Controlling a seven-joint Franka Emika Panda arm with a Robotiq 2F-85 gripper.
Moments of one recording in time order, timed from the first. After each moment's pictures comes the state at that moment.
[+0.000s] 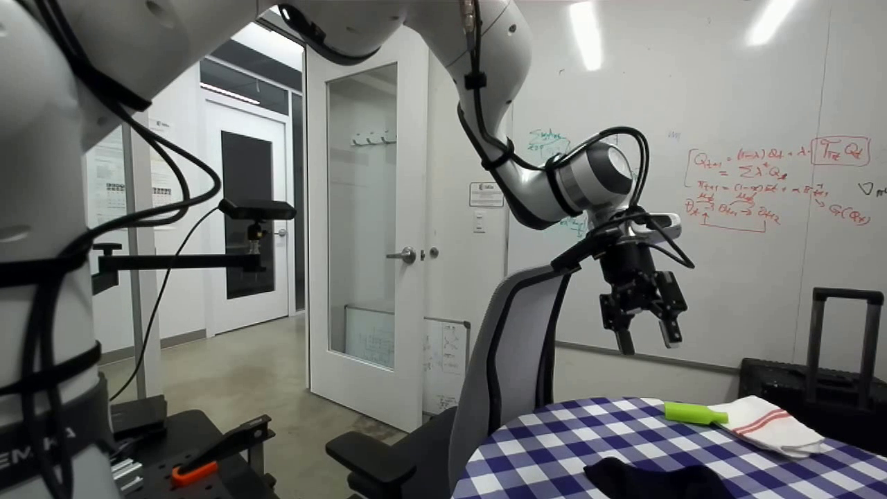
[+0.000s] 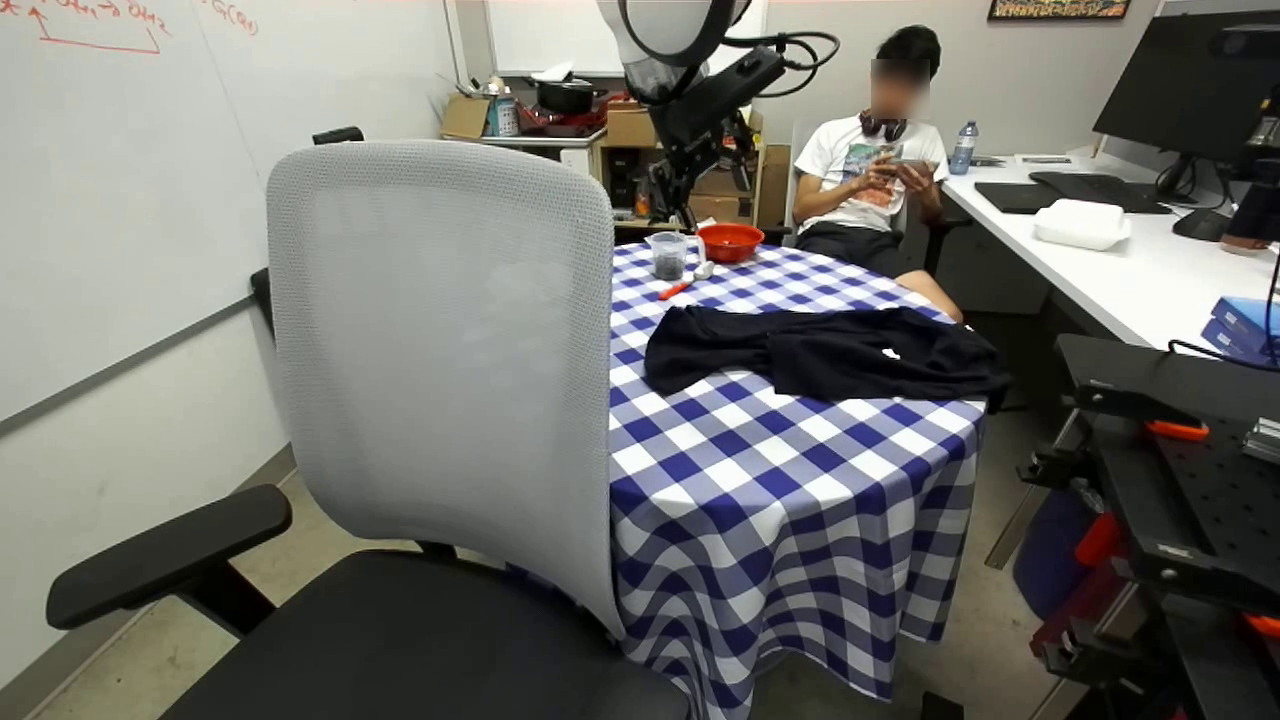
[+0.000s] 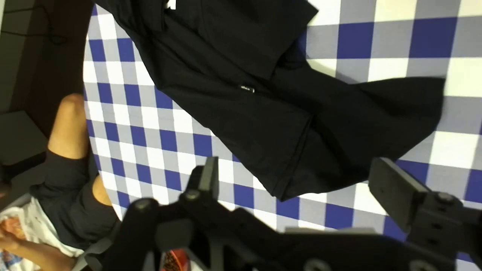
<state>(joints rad) -0.09 0.74 -0.23 -1.51 -0.35 2.07 0.54</state>
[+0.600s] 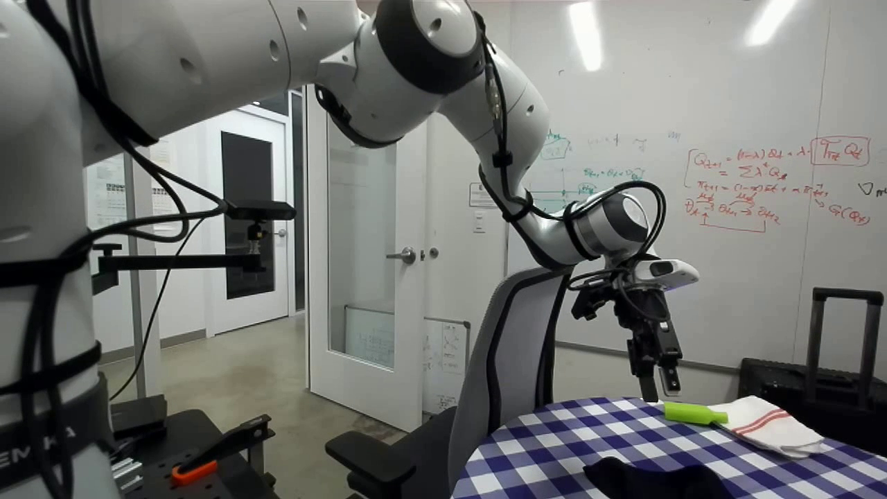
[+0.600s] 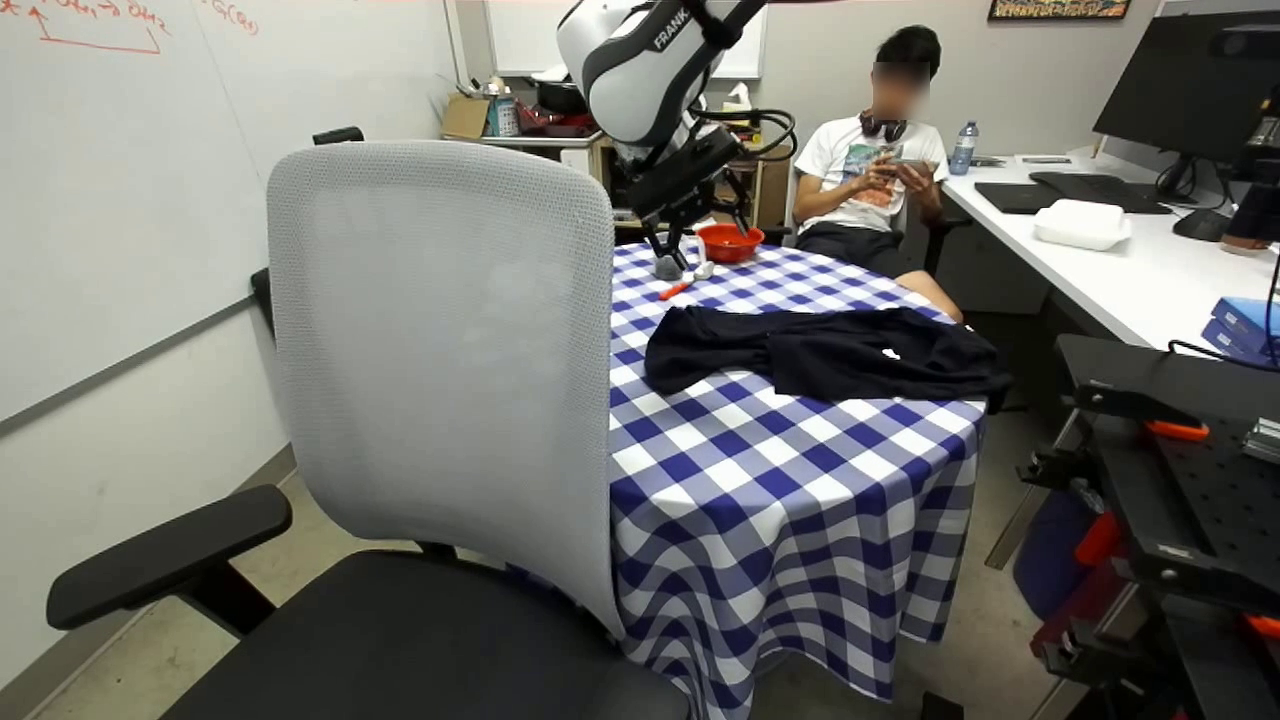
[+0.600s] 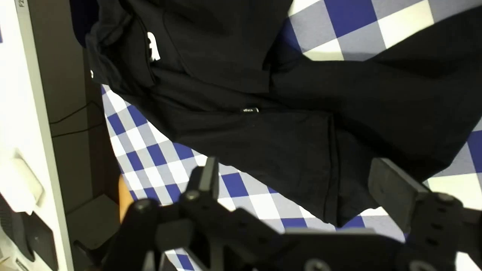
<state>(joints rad) -0.09 1.04 -0.28 -1.17 -0.26 1.89 0.87</state>
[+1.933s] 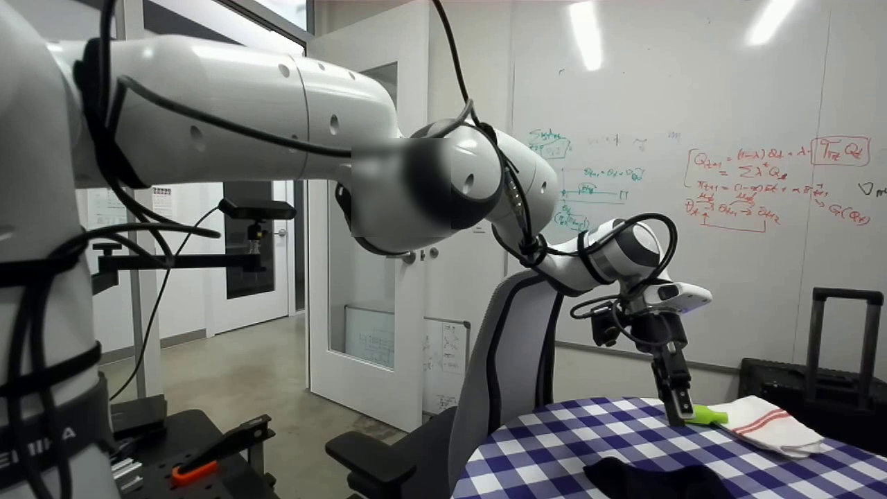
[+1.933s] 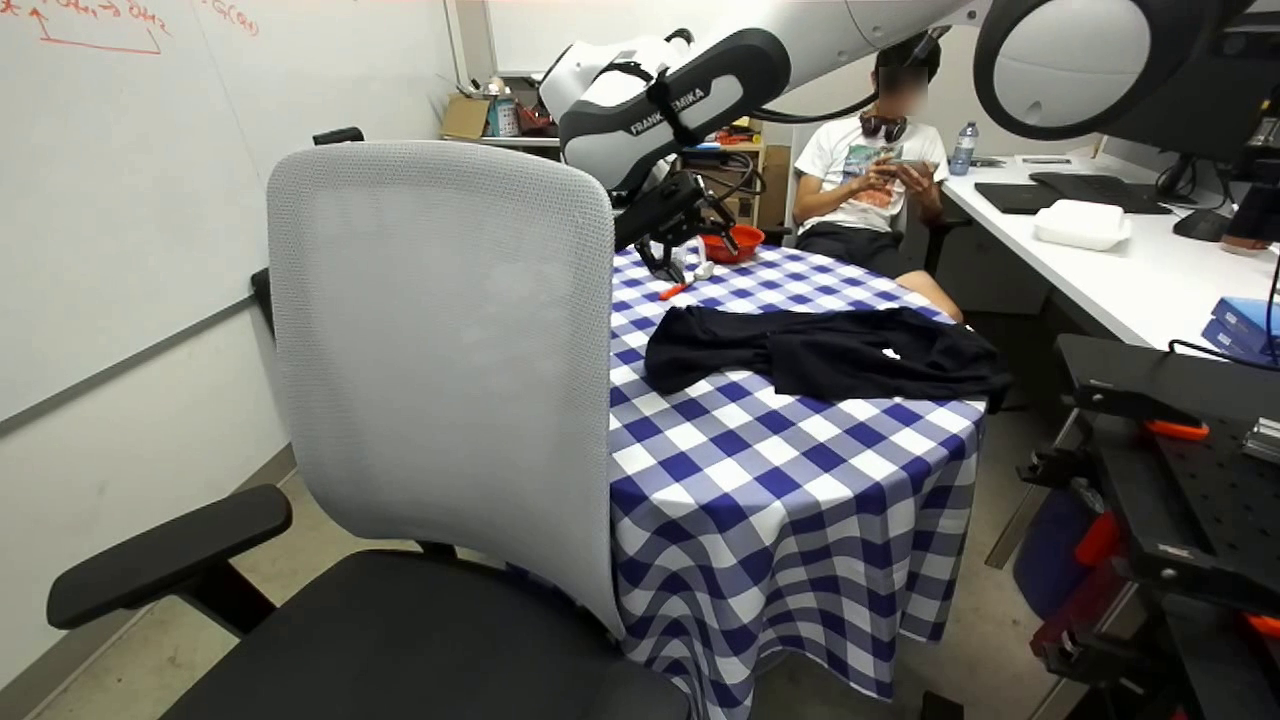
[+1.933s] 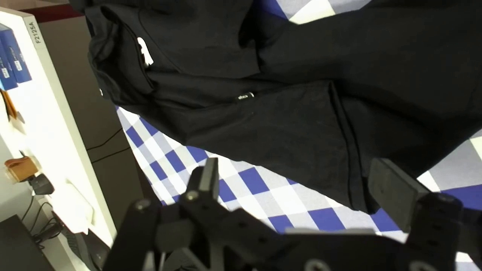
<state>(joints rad) -0.18 1.46 -0.30 -0.50 -0.25 1.58 1.02</state>
